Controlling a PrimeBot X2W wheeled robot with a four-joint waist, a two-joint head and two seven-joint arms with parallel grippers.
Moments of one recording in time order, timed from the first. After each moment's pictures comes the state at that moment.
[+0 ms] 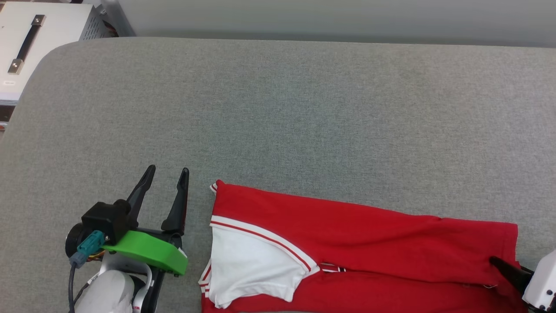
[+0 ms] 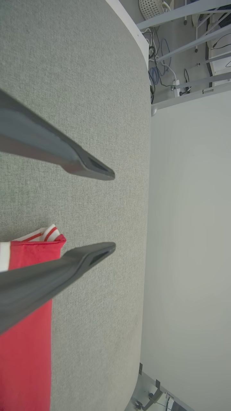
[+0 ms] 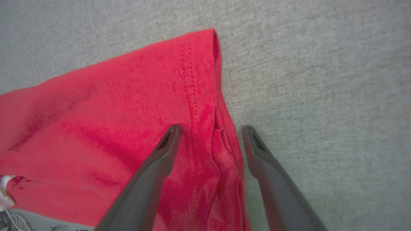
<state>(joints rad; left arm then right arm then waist) -0.15 0.35 -0.28 0.13 -0.49 -0.03 -0.26 -0.01 -0.32 -0.20 0.18 0.67 0.13 0.77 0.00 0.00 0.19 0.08</state>
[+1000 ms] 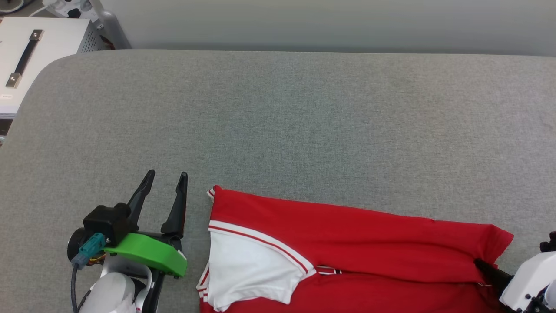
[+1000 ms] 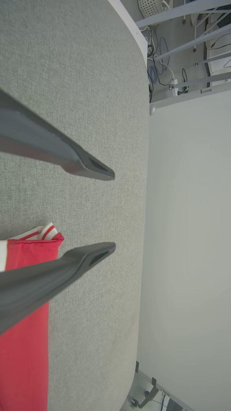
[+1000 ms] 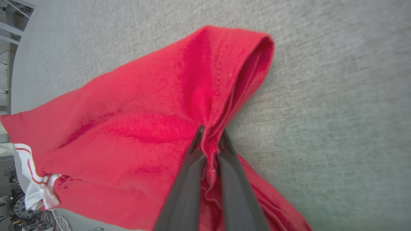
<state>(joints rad) -0.15 0.26 -0.17 0.21 -0.39 -0.12 -0.26 0.00 -0.28 -0.17 0.21 0.78 0.13 0.63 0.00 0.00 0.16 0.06</state>
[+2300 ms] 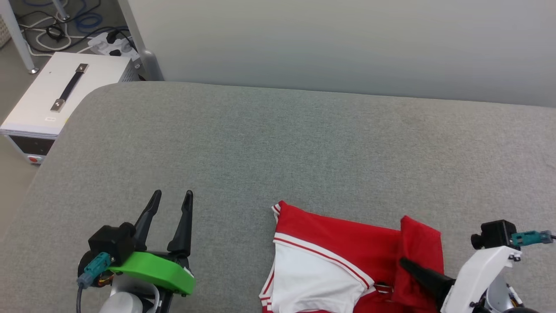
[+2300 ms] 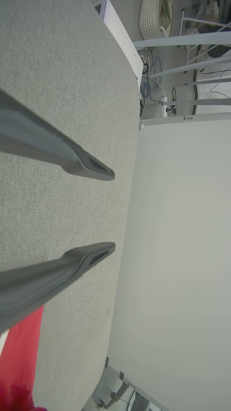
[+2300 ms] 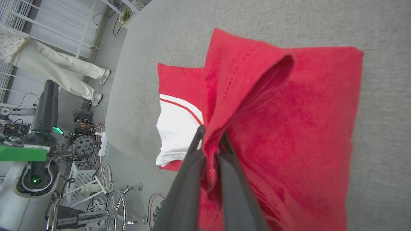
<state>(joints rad) -0.07 0.21 -0.15 0.18 -0.41 -0.13 -0.26 0.10 -0.06 -0.09 -0.20 0.78 0.13 0.87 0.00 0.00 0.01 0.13</state>
